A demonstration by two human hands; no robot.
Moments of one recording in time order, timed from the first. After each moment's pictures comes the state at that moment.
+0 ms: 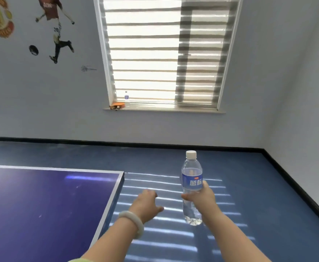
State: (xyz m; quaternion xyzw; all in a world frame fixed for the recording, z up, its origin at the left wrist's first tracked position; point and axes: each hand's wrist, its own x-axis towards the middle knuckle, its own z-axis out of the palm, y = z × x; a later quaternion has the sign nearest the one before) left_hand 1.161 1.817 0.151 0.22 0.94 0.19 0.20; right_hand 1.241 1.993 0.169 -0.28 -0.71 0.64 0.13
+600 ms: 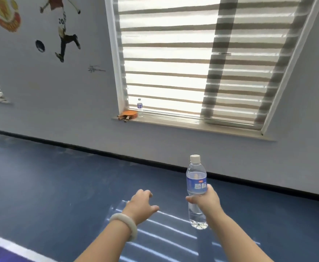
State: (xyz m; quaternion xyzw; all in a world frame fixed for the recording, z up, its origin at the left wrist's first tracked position) left_hand 0.701 1.995 0.145 0.09 0.95 0.25 0.18; right_hand 0.742 2.217 0.150 -0.25 -0.74 0.62 0.05
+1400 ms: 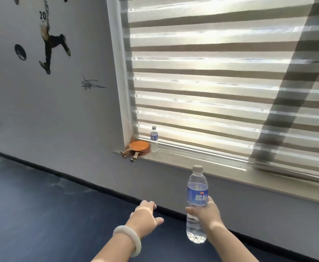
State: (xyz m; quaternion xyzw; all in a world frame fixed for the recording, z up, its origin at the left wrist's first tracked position) left_hand 0.090 1.989 0.134 0.02 0.94 0.27 0.21; right_hand 0.119 2.195 0.136 -0.24 -0.71 0.66 -0.01
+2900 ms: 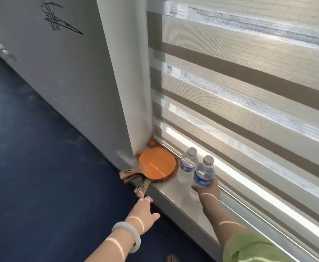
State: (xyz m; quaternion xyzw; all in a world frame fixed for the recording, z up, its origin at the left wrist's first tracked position) left_hand -0.447 1.965 -0.001 -0.20 0.87 0.34 0.29; right_hand -0.553 2.158 -0.018 -0.26 -0.80 0.54 -0.09
